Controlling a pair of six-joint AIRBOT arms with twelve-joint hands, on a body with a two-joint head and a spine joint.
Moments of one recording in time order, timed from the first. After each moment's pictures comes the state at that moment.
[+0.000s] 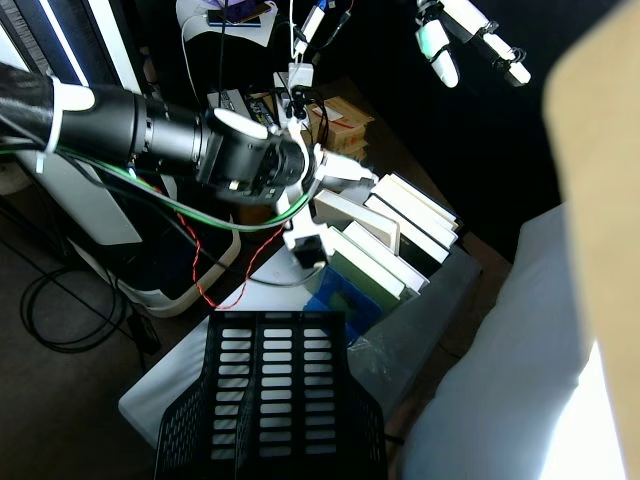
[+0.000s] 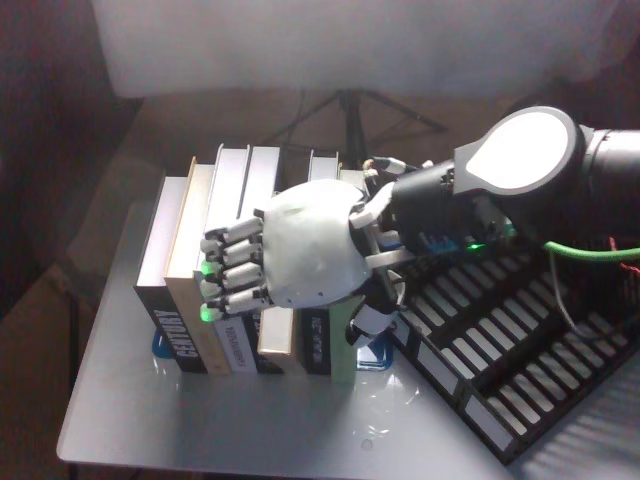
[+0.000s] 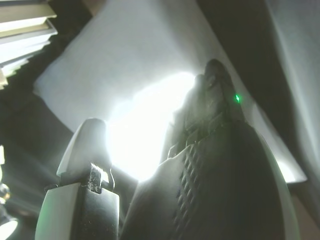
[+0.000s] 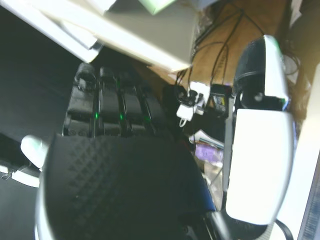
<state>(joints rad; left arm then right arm) 1.14 -0.92 1.31 -0.48 -1.17 0.46 -0.13 -1.56 1.45 -1.96 0.35 0.21</state>
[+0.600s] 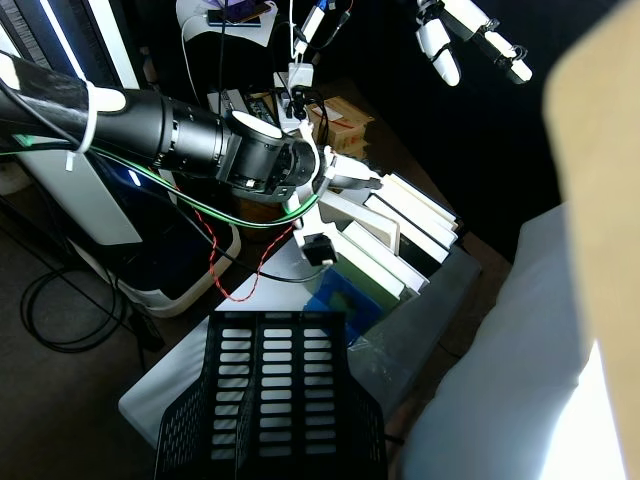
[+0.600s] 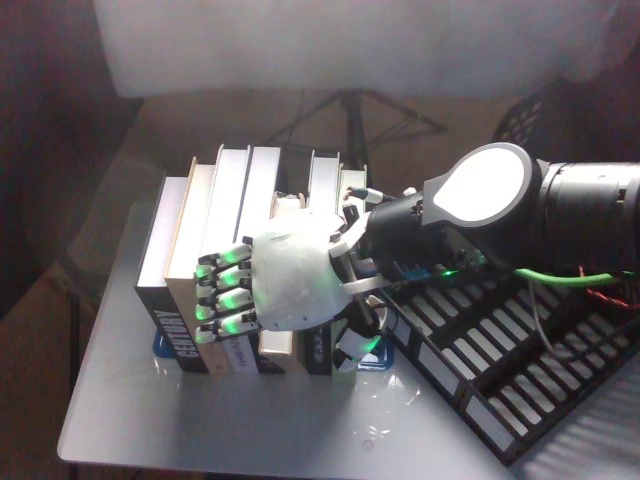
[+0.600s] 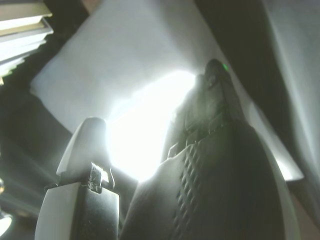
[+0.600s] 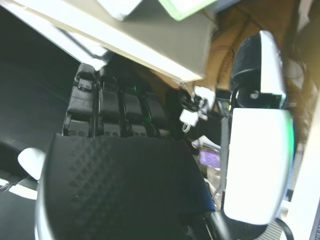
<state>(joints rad) 1.15 -0.92 1.31 -0.50 -1.18 0.46 -0.17 -1.64 1.51 -1.95 0.33 0.21</state>
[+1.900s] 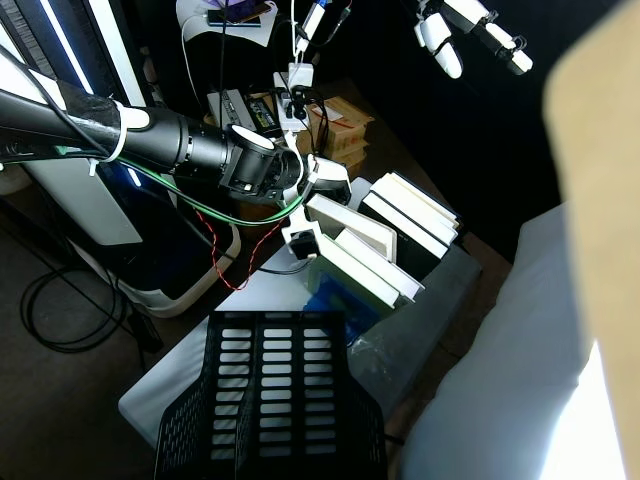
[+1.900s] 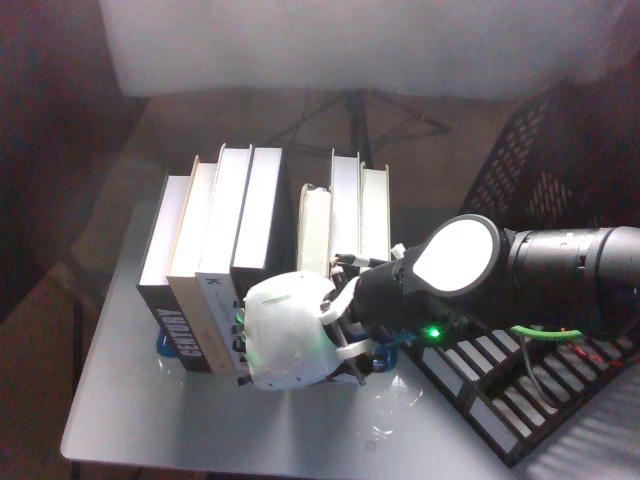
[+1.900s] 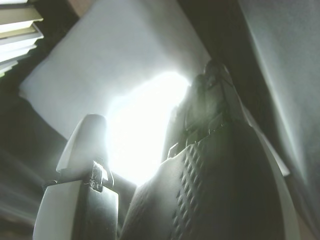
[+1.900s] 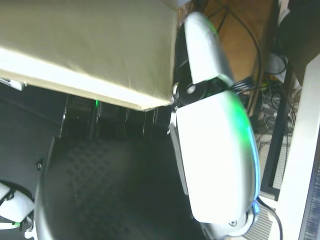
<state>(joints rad) 1.19 -0.91 1.30 -0.55 -1.22 0.45 -0.26 -1.71 1.55 -1.99 0.30 0.21</state>
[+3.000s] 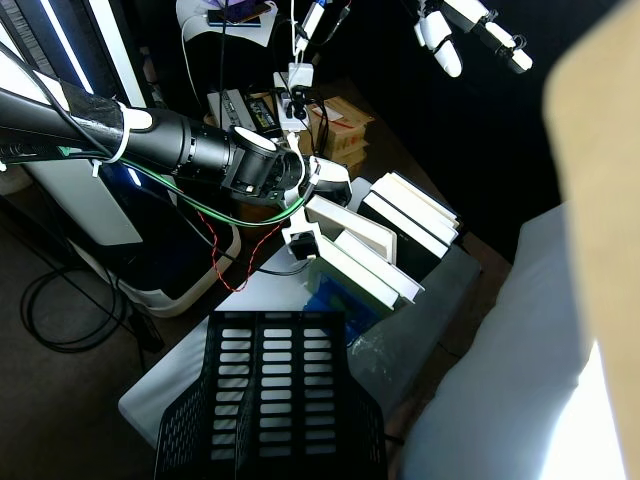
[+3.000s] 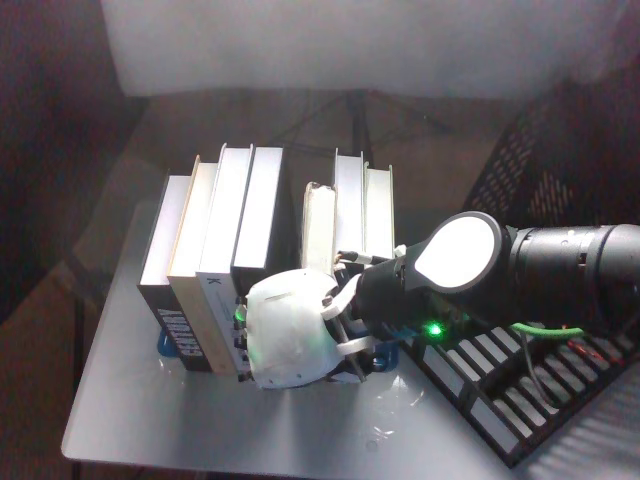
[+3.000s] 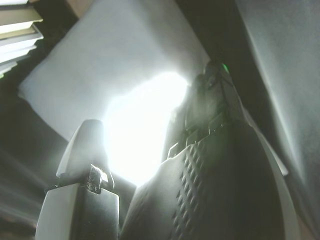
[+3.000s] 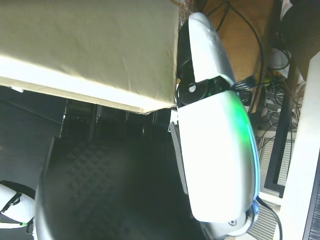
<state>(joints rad) 1.19 -0.91 1.30 -0.55 -1.22 0.45 -0.26 -1.71 1.56 -1.98 0.30 0.23</state>
